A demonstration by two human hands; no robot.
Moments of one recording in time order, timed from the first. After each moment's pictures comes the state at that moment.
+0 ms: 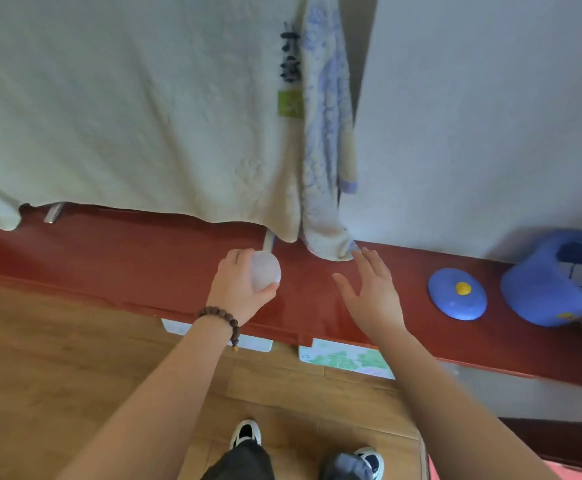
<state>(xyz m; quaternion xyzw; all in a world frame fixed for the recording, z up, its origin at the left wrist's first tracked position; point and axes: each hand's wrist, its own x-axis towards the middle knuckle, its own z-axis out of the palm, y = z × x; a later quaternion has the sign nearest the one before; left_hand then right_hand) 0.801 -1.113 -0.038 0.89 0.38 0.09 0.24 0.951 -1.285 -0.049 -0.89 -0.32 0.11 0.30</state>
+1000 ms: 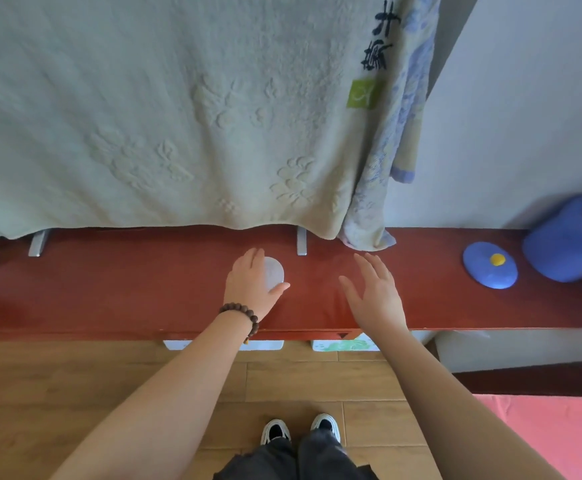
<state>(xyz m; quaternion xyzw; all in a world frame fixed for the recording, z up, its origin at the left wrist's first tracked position) 0.772 -1.003 -0.094 0.93 0.30 0.01 0.21 0.864 -1.200 -0.062 -0.92 -0.21 0.10 0.30</state>
